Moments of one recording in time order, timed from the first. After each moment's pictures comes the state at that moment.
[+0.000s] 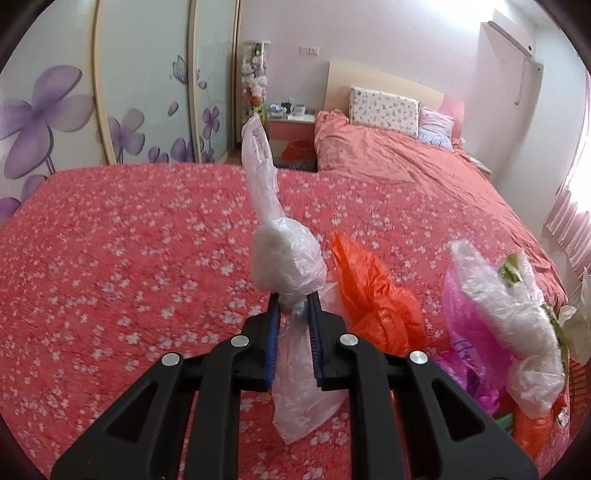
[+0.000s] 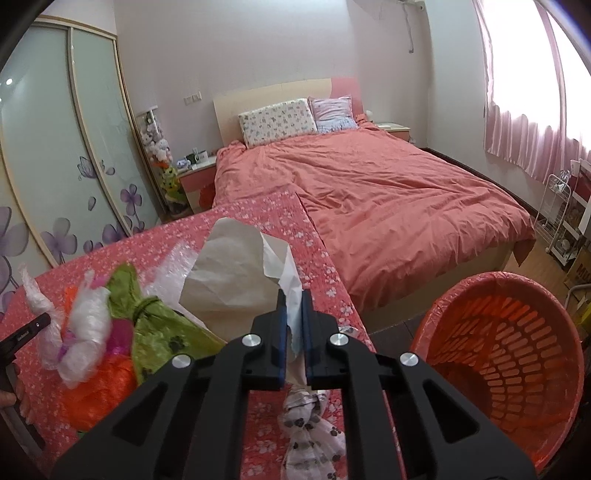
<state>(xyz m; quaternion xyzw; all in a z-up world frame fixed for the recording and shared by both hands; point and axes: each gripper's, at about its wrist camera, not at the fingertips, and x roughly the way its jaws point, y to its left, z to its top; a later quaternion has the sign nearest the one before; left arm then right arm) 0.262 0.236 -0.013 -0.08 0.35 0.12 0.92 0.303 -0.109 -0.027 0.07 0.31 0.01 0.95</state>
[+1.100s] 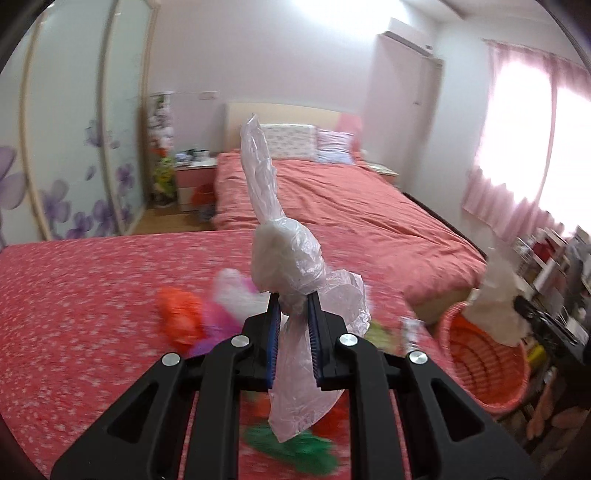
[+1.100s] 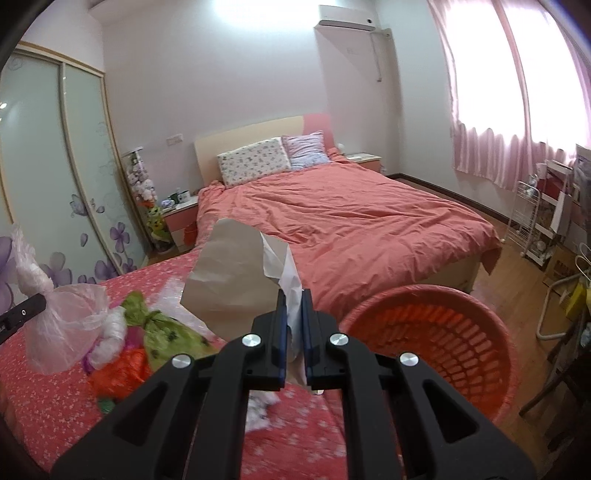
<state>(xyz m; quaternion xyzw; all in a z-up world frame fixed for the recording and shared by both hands) 0.194 0.086 0.069 -0.04 0.29 -0.06 0.96 0.205 -0.179 0.028 0.09 0.25 -0.04 0.96</state>
